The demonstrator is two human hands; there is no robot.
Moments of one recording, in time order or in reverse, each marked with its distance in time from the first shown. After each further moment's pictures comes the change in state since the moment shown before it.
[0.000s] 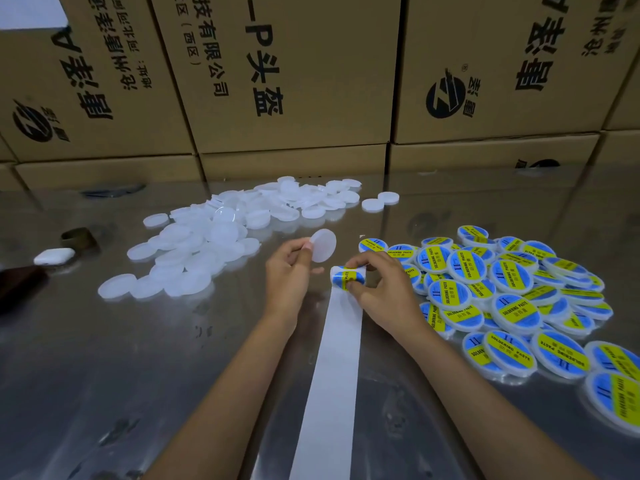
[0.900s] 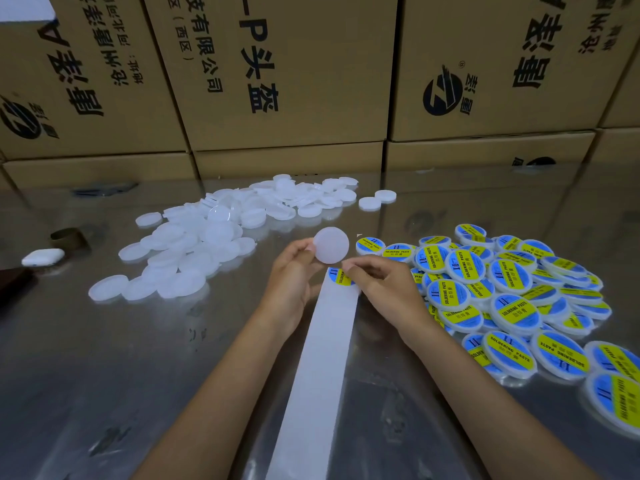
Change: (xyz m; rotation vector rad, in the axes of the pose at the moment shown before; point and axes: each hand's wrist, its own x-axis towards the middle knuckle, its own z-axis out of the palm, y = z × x) left_hand -0.007 0.018 0.001 -0.210 -0.213 -0.320; right_hand 0.003 -0.006 -0.006 0.398 -0.026 0.267
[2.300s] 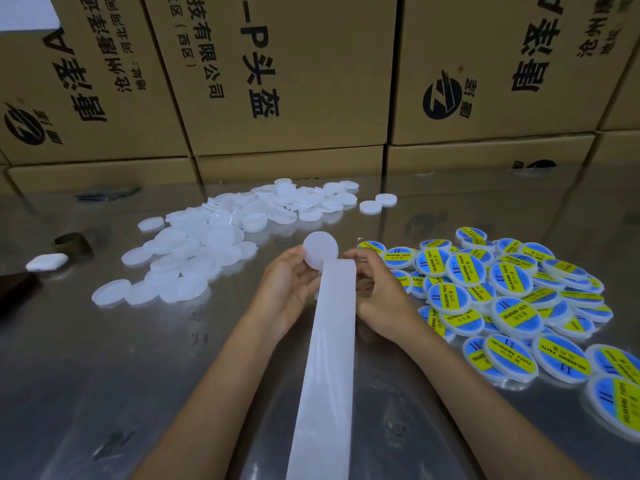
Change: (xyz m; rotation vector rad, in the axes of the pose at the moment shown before) left_hand 0.001 0.012 -0.010 -0.156 -0.045 -0.153; right_hand -0.006 0.004 0.001 -0.108 -0.189 -0.105
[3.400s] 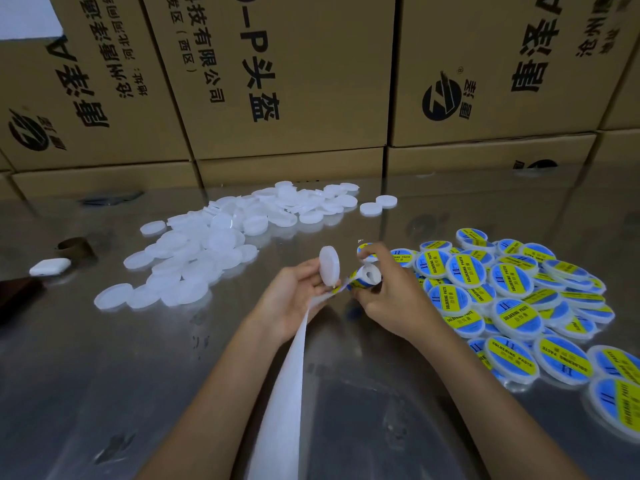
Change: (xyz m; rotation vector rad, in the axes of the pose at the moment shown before) left_hand 0.007 -0.009 -0.006 -0.064 -0.213 -0.150; right_hand 0.000 -0.008 -0.017 -0.402 0.098 -0.070
